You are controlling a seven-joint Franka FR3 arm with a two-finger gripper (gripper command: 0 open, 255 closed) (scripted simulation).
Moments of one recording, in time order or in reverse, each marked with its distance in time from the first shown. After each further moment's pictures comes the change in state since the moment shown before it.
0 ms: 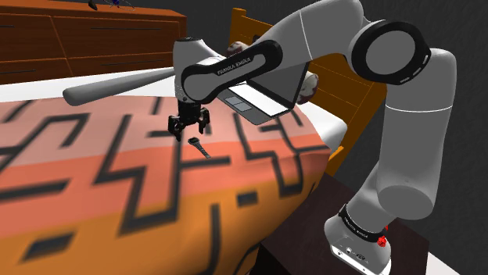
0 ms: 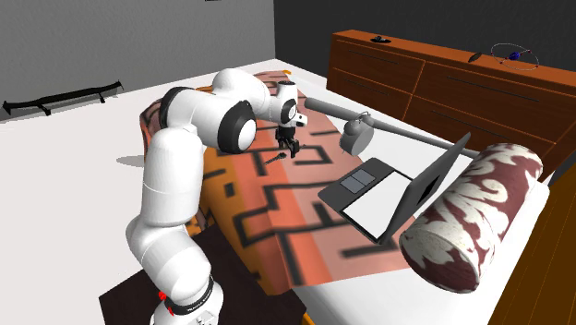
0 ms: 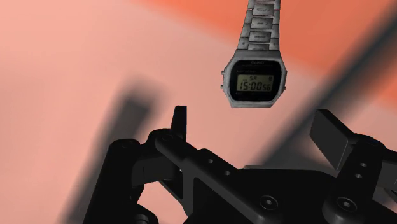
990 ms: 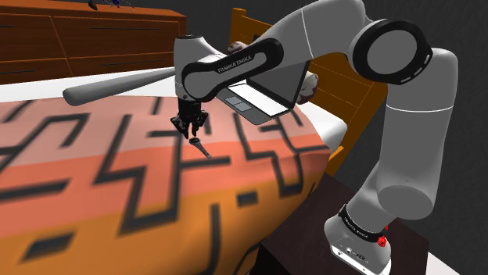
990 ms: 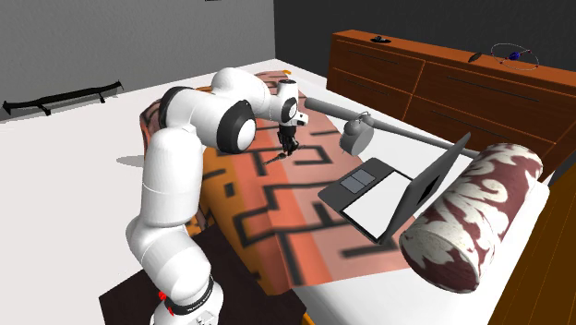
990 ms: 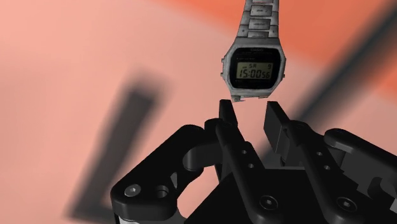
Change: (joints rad) arm -0.002 -0.007 -0.002 0.004 -0.001 -0.003 0.001
